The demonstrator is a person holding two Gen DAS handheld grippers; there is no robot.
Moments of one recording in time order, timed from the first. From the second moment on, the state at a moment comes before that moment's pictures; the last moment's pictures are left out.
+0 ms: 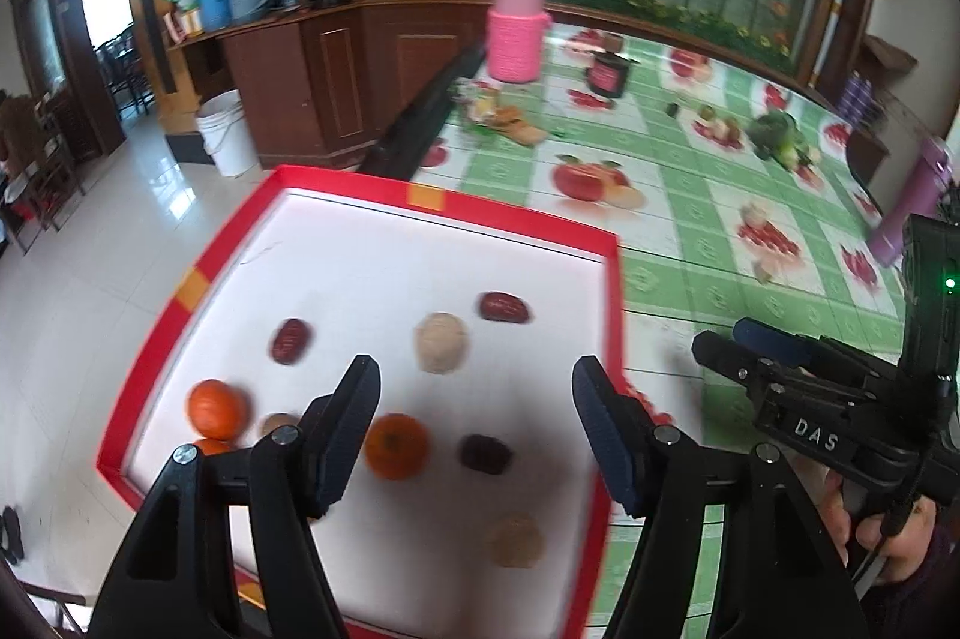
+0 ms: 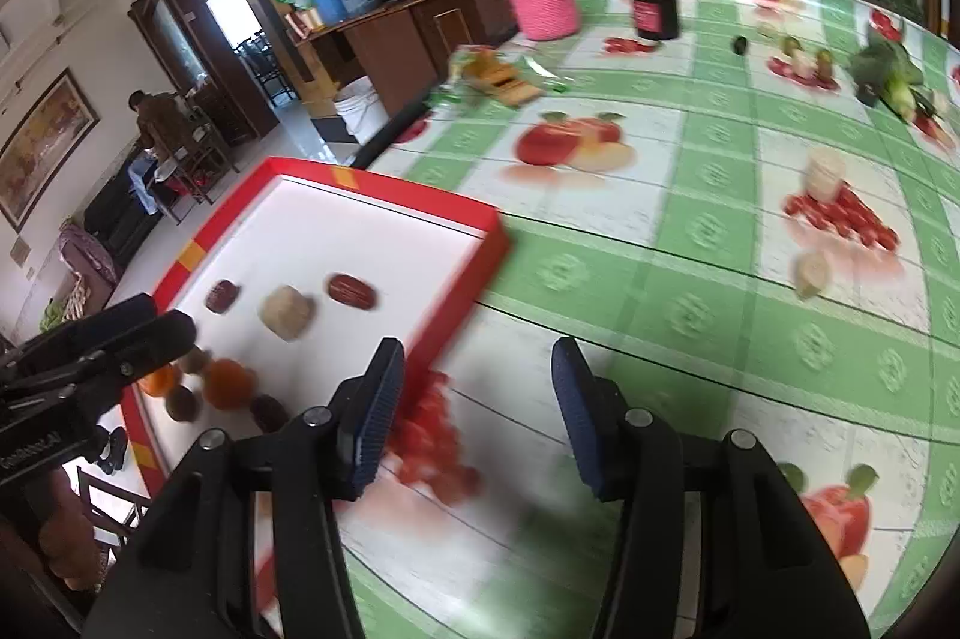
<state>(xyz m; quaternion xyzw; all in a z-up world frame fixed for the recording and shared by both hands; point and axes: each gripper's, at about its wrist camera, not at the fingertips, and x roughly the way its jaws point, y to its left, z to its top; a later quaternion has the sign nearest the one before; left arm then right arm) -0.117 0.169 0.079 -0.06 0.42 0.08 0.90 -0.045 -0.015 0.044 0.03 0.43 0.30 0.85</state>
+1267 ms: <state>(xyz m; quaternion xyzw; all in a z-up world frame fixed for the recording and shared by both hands) 0.040 -0.032 0.014 0.01 0.45 -0.04 0.89 0.042 -0.246 0.058 0.21 0.37 0.10 0.90</state>
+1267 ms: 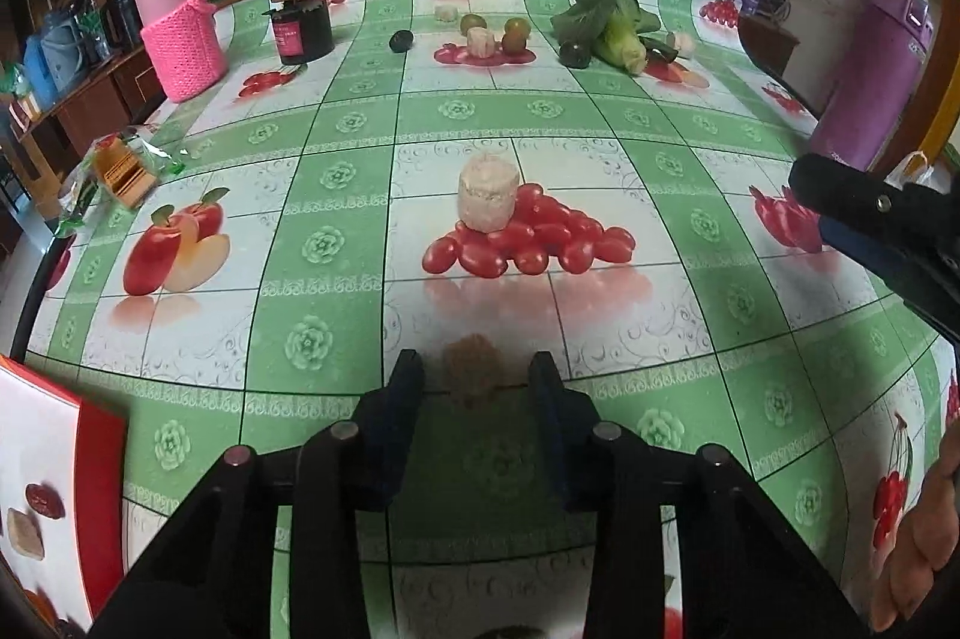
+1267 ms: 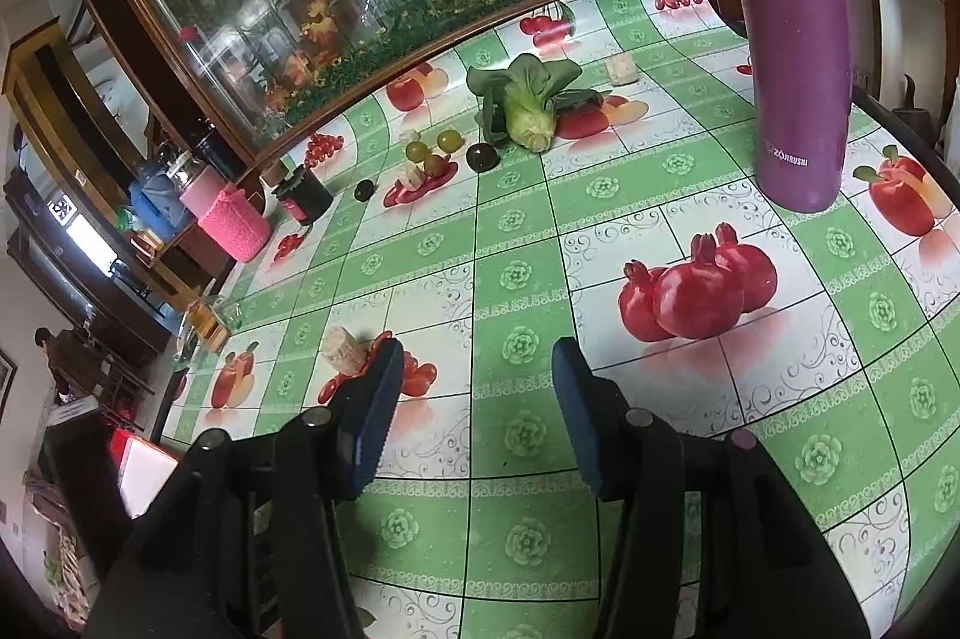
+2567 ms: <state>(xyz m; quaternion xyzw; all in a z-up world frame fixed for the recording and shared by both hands) -0.064 0.055 0.082 -0.02 0.35 0.00 0.94 0.101 -0.106 0.026 0.07 0.44 0.11 0.89</state>
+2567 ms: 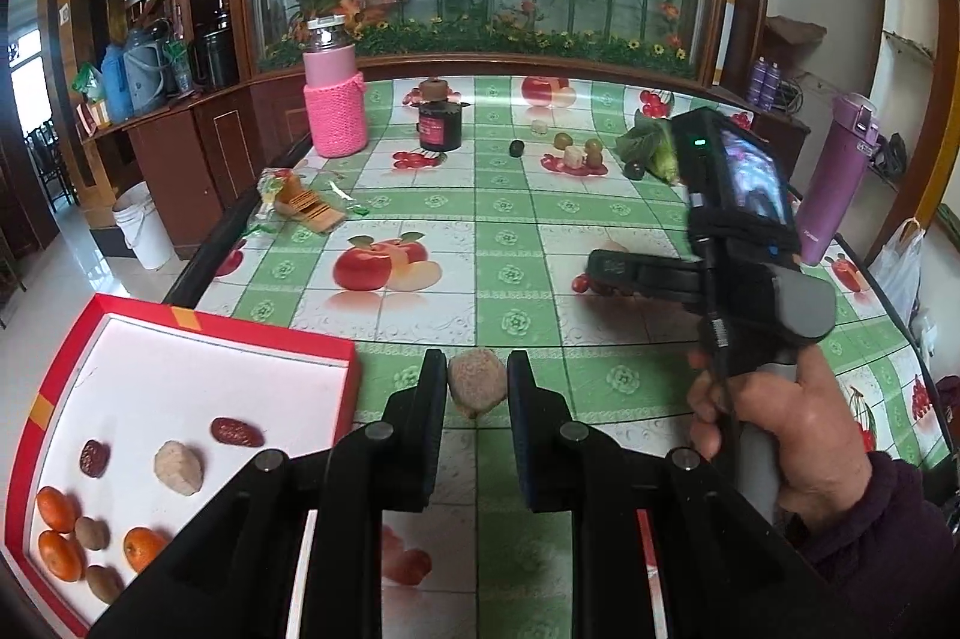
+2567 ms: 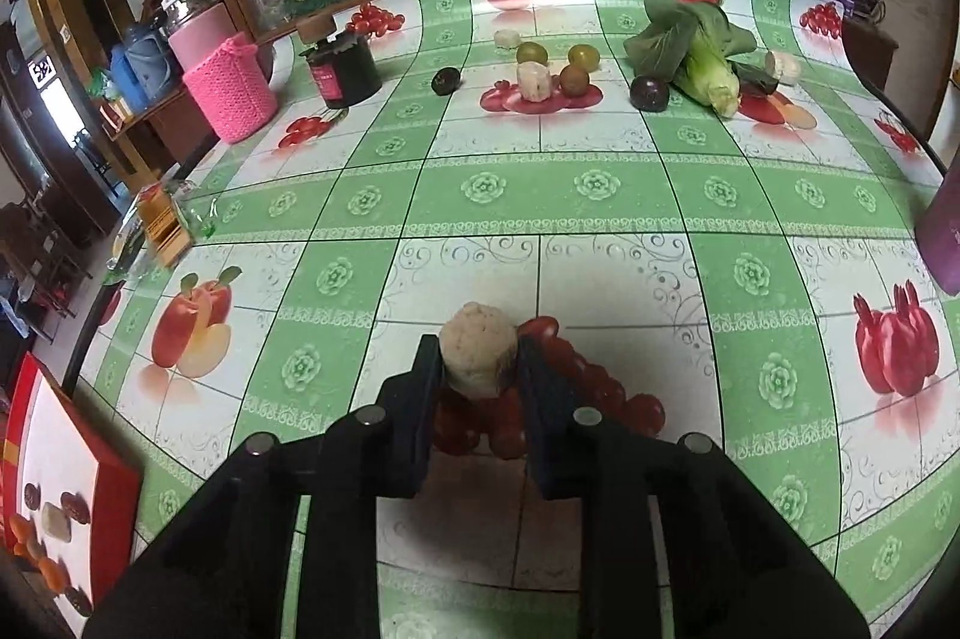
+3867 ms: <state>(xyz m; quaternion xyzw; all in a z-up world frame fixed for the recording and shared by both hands) -0.190 0.206 0.072 -0.04 0.32 0.17 0.93 -0.124 0.055 0.073 0.03 0.35 0.38 0.86</state>
